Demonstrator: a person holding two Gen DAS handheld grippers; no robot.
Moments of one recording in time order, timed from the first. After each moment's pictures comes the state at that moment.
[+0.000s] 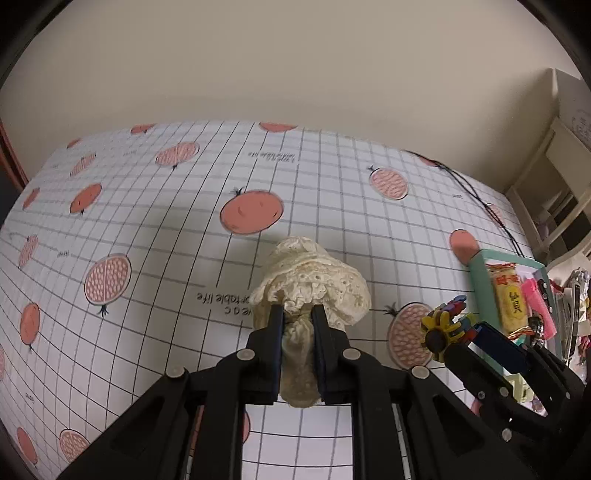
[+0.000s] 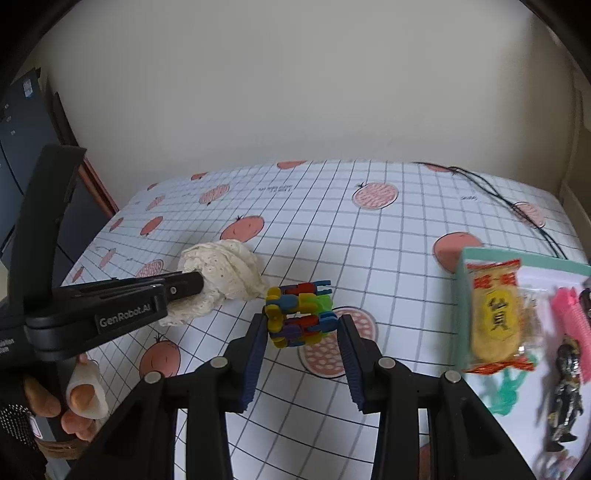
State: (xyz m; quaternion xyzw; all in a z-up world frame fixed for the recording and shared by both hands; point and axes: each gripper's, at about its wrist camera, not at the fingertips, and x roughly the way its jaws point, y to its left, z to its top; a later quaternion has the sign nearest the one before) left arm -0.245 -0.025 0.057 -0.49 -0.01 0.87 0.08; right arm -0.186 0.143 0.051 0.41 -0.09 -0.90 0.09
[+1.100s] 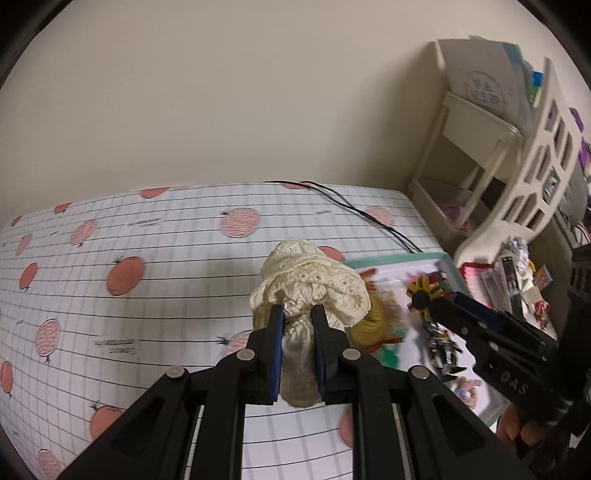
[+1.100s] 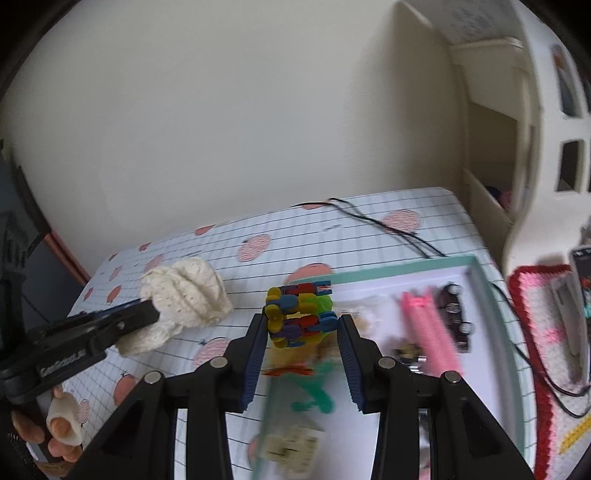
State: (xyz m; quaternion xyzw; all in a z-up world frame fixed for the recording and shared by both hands) left arm -0.196 0.105 0.113 -0.43 0.03 0.87 0.23; right arm -0.133 0.302 0.090 0.35 -0.17 -0.92 -0.02
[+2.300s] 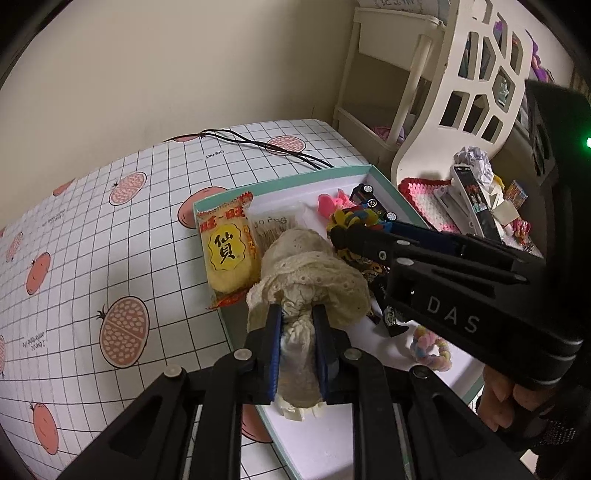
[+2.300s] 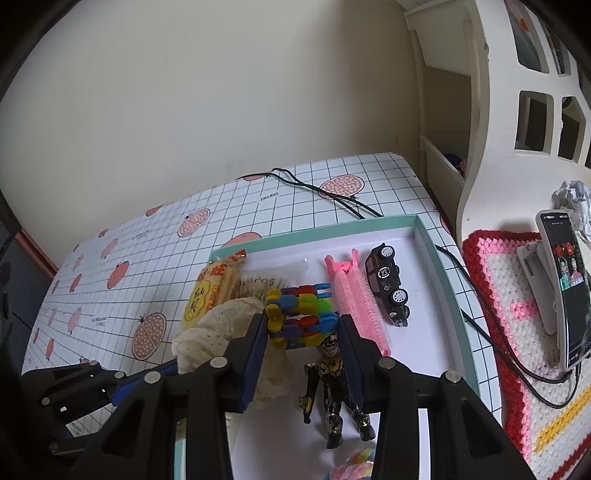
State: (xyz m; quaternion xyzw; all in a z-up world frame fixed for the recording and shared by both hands) left arm -0.150 0.201 0.059 -0.47 0.10 0.82 0.32; right arm -0.125 0.340 0.055 0.40 -0.16 -0.90 -0.07
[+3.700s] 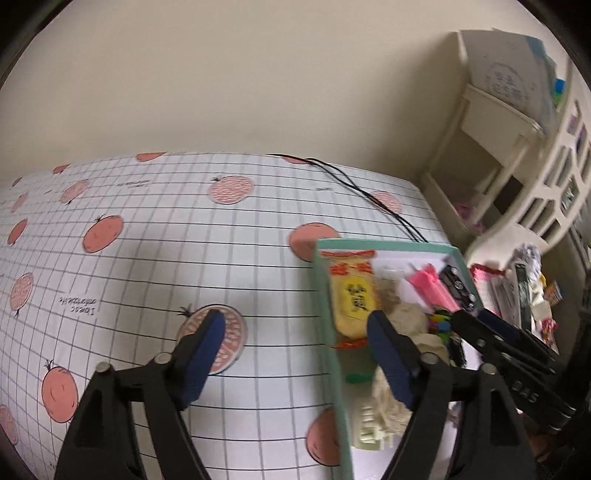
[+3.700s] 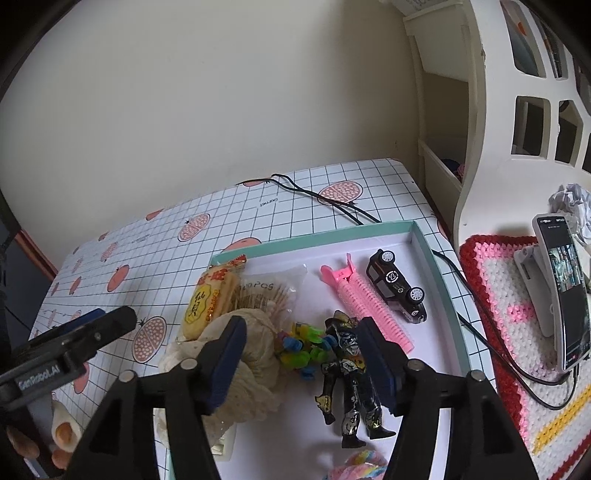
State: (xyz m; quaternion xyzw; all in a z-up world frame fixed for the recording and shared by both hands) left arm -0.196 0.125 0.073 -0.45 -0.01 0.87 0.19; right arm -0.122 0.341 0.058 0.39 -0.15 -0.90 -0.07
